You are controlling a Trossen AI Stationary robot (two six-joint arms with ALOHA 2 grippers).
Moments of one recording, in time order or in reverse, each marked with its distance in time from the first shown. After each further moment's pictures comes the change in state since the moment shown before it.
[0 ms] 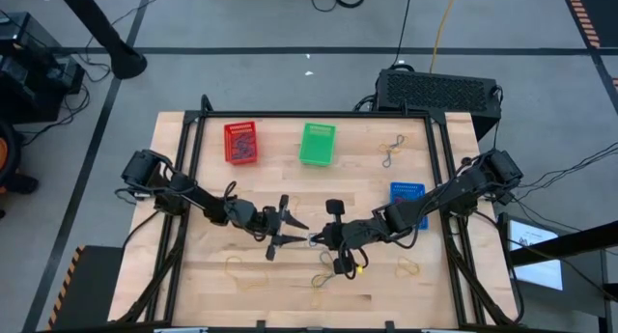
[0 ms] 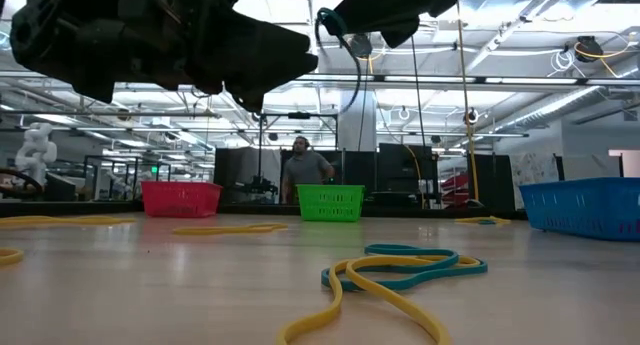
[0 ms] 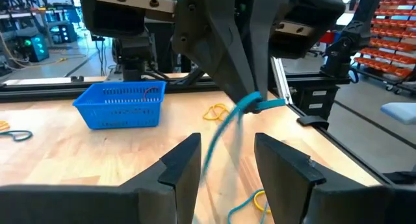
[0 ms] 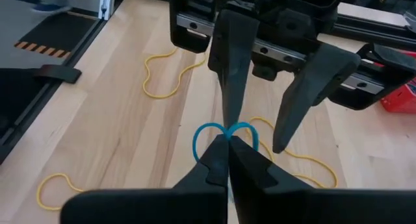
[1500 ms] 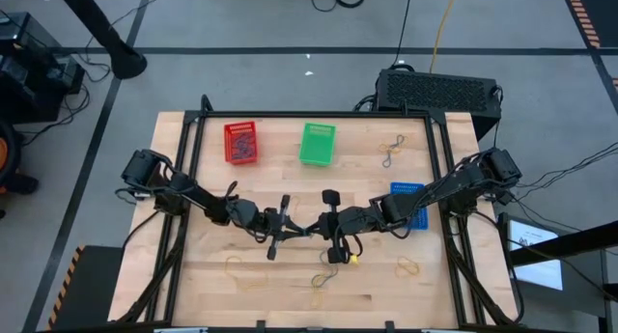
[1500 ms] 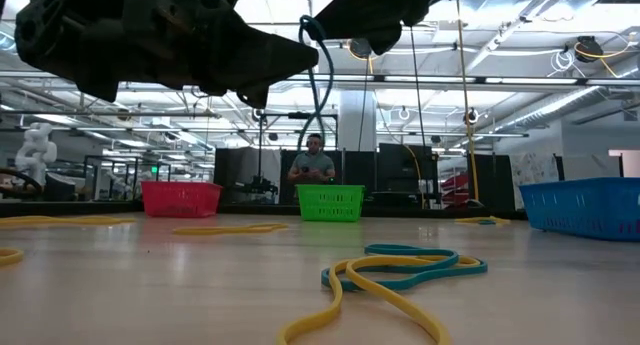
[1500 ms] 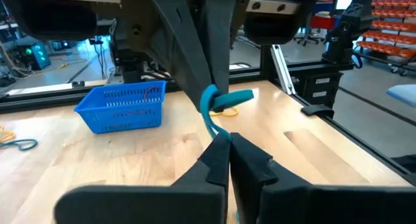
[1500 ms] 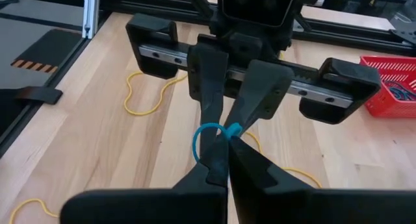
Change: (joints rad) left arm 0.007 -0.001 0.017 -0.040 0.013 0.072; right arm -0.070 0.000 0.000 0.053 -0.052 -0.012
